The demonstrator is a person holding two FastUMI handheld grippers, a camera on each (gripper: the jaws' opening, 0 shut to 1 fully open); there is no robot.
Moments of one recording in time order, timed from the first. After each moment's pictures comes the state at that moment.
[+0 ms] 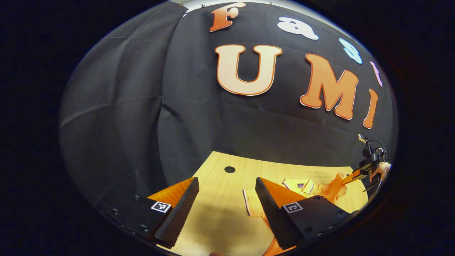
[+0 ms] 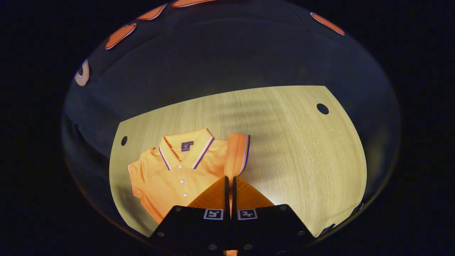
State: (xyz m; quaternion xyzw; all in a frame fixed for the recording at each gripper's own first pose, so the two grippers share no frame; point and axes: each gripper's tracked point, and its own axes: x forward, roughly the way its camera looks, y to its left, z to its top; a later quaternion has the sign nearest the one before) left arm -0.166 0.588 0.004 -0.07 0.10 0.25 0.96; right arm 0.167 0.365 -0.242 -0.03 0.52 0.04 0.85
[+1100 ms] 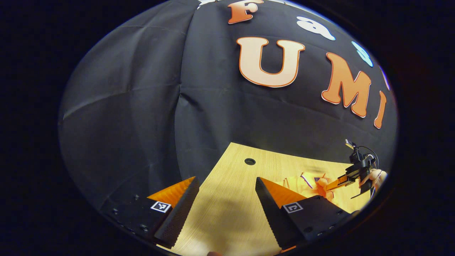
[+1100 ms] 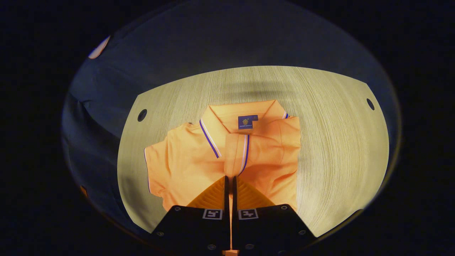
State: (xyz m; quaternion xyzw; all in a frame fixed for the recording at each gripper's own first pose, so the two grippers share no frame) left arm -0.196 0.646 -0.027 -0.08 0.14 0.28 0.95; right arm 0.138 0.495 -0.334 -0.03 0.59 0.11 0.80
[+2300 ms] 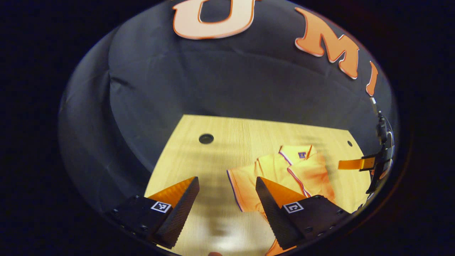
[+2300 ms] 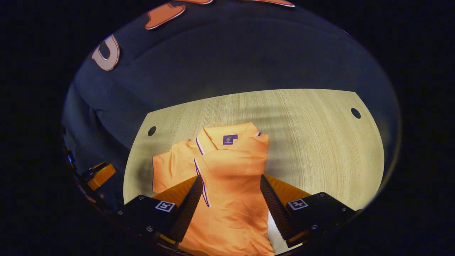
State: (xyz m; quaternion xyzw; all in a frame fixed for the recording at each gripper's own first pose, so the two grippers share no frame) left arm -0.023 0.566 -0.116 -0.08 0.35 0.16 0.92; right arm 0.148 0.422 -0.251 -0.01 0.49 0.12 0.86
